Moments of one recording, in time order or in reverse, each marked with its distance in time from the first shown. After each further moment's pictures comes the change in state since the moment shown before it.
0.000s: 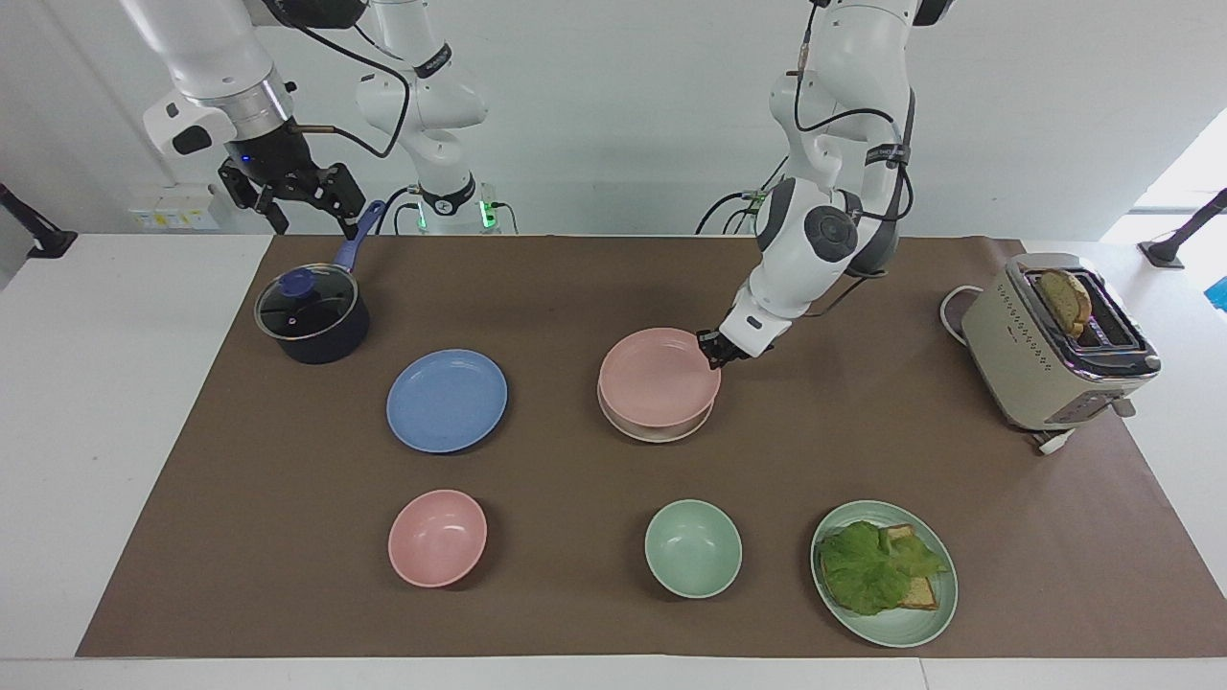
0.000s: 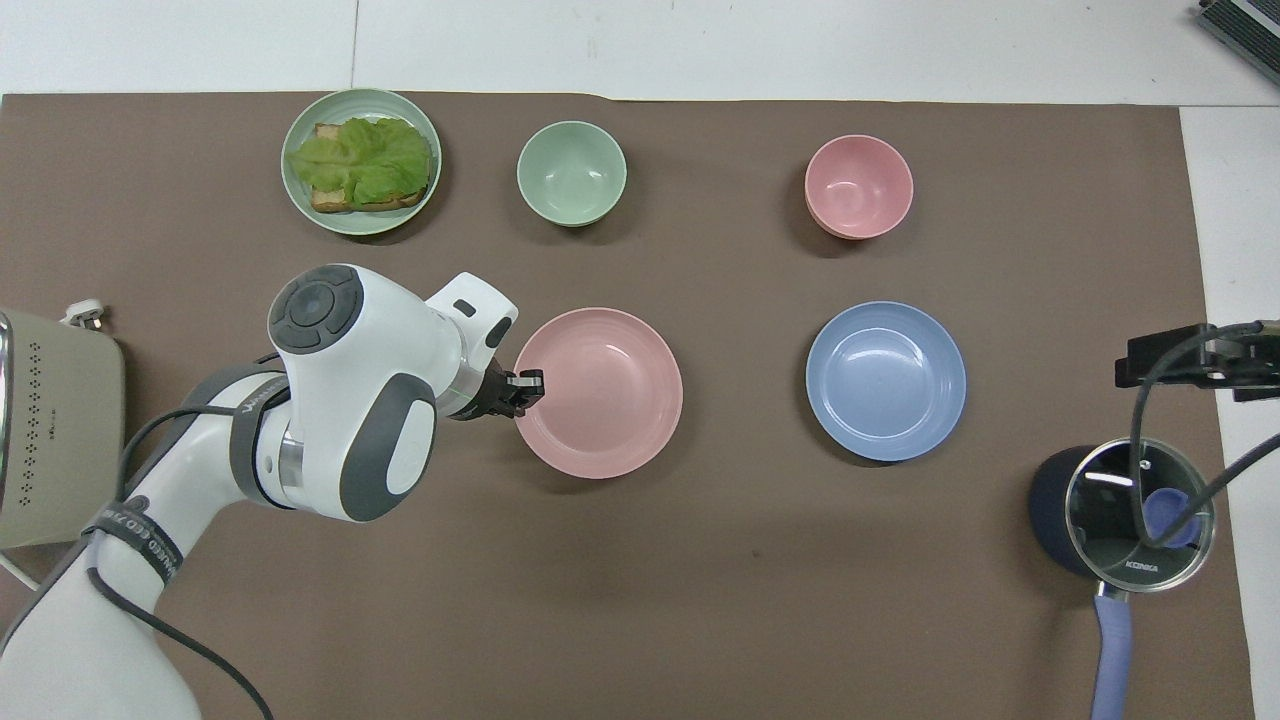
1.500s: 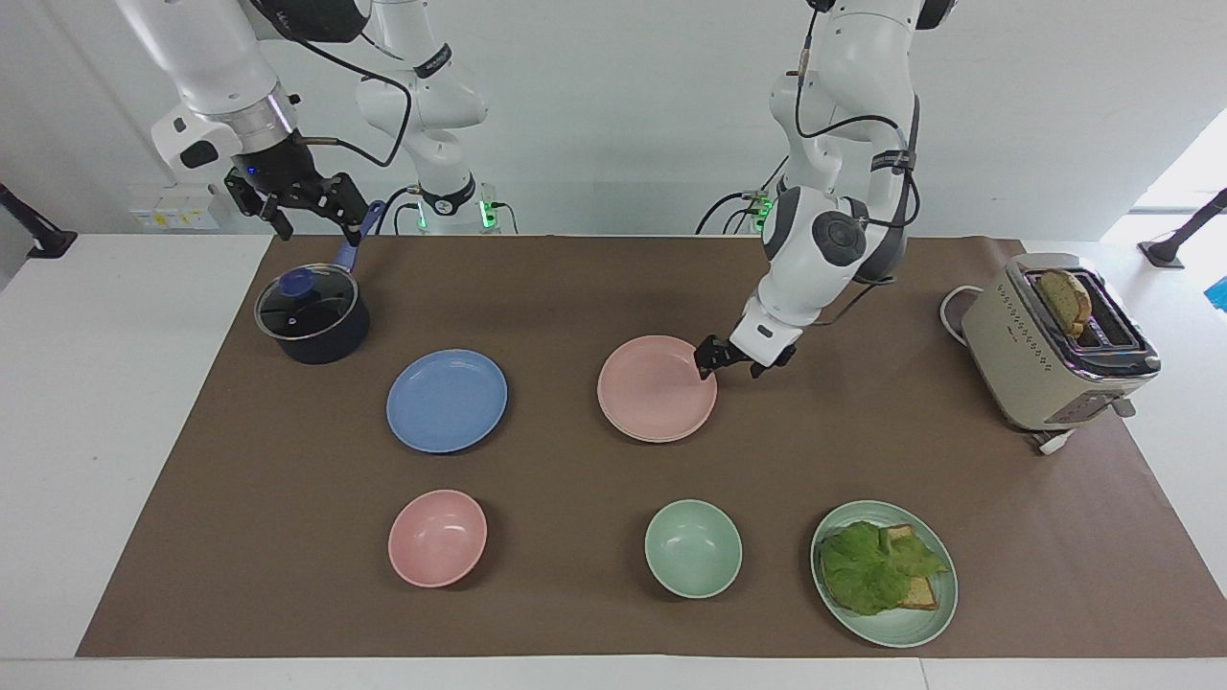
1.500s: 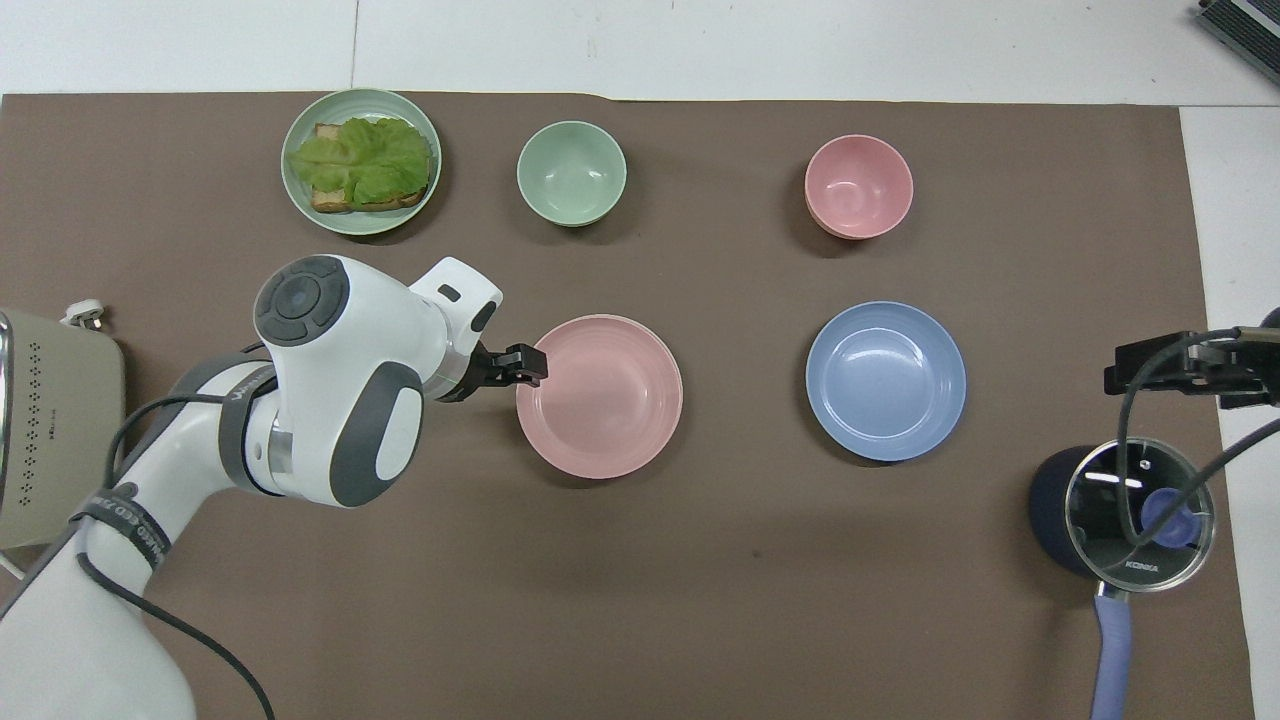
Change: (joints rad) left arm 0.047 0.008 0.030 0.047 0.086 0.013 0.003; right arm -0.003 -0.002 -0.005 -0.077 0.000 0.063 0.000
